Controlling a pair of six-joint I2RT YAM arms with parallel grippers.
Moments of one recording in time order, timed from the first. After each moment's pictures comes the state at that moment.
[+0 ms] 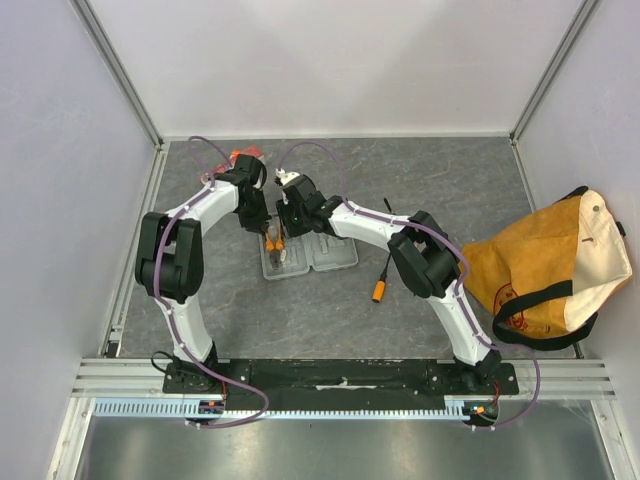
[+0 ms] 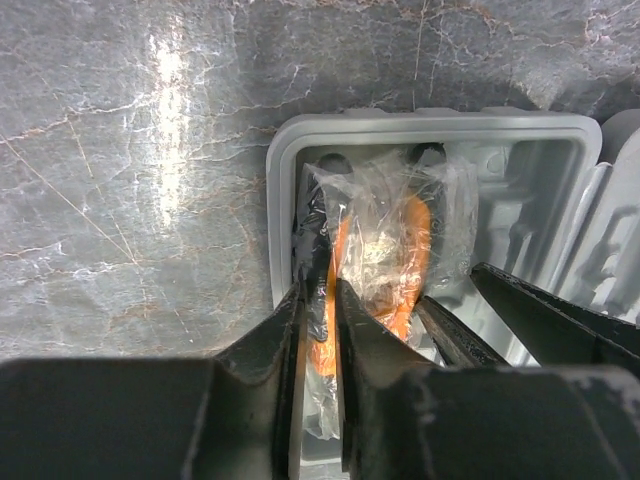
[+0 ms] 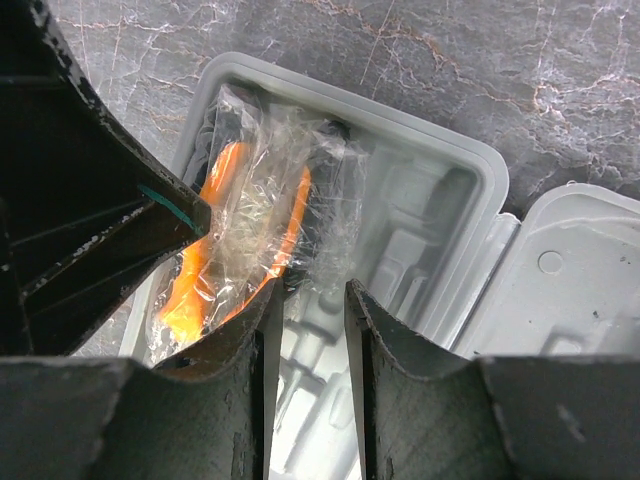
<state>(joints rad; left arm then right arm) -0.23 1.89 1.37 -0.67 0.01 -0.46 0.81 2.29 1.78 -0.26 -0.03 0.33</state>
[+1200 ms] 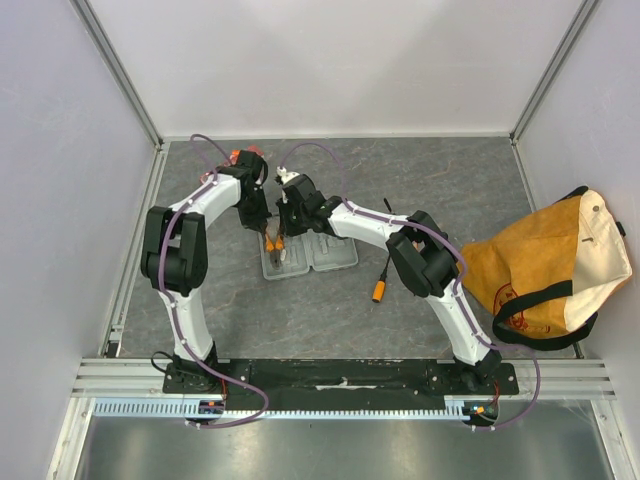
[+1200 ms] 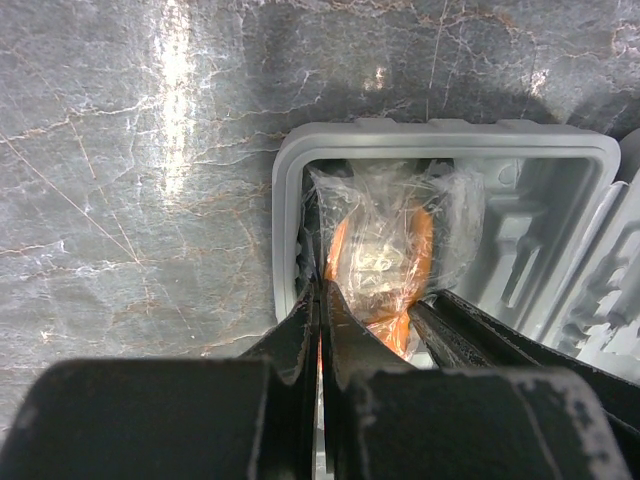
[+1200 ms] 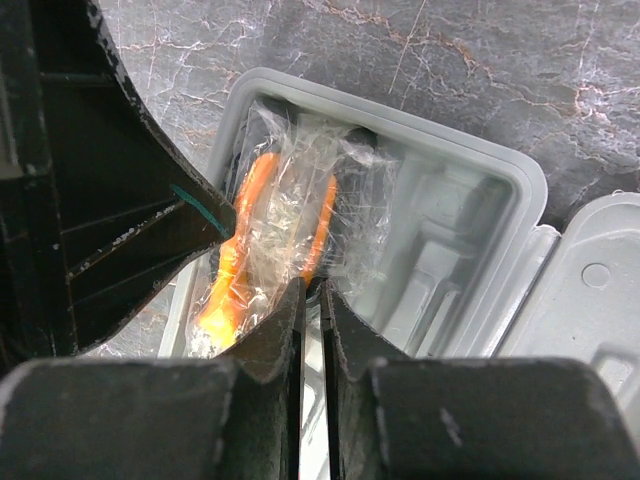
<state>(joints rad) -0.23 1.97 1.45 -0.75 0.00 -0.48 0.81 2.31 1.79 -0.22 -0.07 0.40</state>
